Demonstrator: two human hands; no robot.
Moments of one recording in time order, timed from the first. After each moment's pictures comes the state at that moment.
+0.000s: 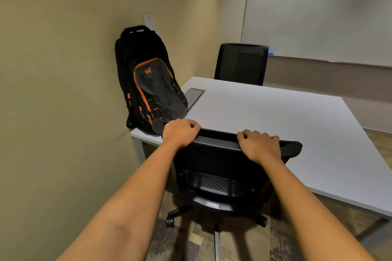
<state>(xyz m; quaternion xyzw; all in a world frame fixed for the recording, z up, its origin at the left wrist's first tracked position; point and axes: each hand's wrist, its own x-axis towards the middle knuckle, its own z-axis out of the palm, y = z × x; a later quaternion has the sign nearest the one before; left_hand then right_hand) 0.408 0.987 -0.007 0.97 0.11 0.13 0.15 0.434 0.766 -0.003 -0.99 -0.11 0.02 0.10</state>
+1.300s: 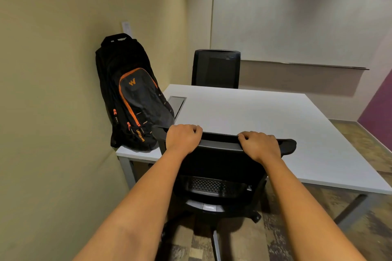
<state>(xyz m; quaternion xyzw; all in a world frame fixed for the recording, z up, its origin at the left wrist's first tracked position) 0.431 1.031 -0.006 0.97 0.01 0.20 0.16 0.438 0.812 -0.004 -0.99 -0.06 -0.05 0.10</state>
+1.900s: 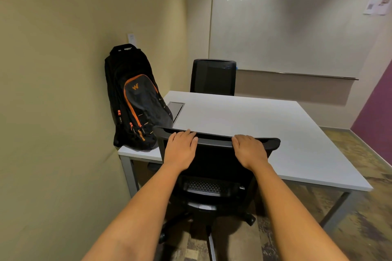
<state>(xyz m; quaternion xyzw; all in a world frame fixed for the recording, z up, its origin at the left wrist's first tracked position) 0.367 1.020 -0.028 0.96 -0.04 0.20 0.16 0.388 0.805 -0.009 -0.99 -0.09 -0.07 0.13</state>
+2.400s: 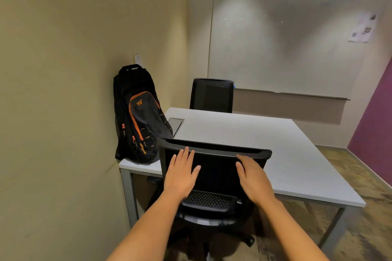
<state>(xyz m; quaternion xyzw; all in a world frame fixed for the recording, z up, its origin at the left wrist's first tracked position) 0.313 1.007 -0.057 0.98 -0.03 0.16 0.09 0.308 0.786 -0.026 -0.94 -0.09 -0.14 0.28</state>
